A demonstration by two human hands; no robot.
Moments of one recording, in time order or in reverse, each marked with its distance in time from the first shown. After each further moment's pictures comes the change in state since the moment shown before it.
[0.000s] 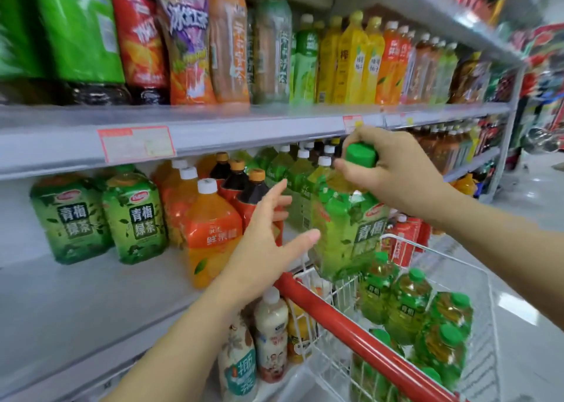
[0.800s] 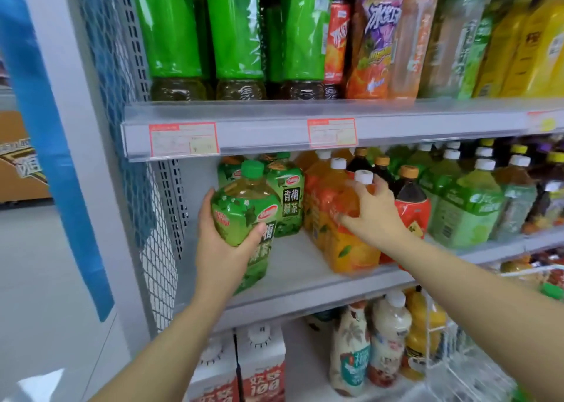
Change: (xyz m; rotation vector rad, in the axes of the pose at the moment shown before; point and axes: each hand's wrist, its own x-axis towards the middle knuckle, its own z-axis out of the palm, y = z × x) left_hand -0.122 -0.063 -0.186 0.263 0.844 -0.131; right_hand 0.025 -0.091 0.219 -0.041 -0.310 0.275
